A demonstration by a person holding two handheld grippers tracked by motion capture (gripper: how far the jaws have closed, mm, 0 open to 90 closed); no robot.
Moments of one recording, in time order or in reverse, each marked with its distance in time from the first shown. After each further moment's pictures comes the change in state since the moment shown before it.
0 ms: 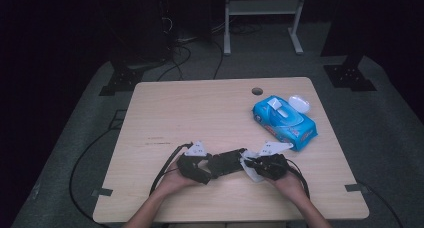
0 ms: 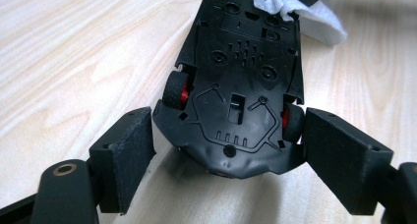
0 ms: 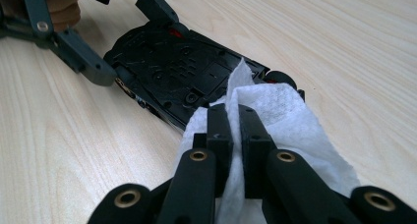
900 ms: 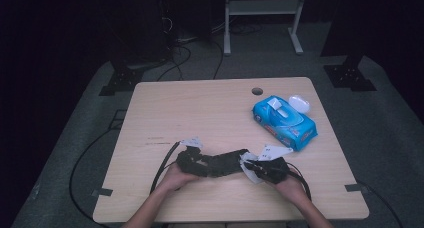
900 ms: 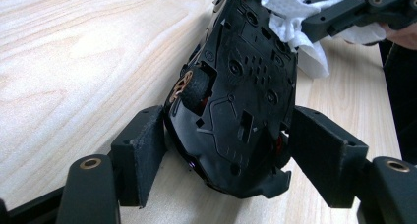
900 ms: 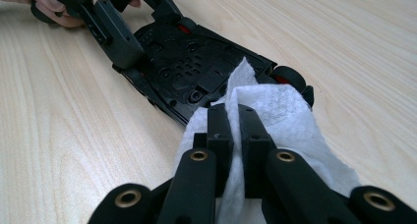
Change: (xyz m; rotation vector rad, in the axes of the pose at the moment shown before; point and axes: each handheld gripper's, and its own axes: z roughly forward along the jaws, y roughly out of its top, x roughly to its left) left arm 0.018 -0.004 0.007 -0.029 -0.140 -0.236; right arm 0.007 -0.005 -0.002 -0.015 -0.004 -0.058
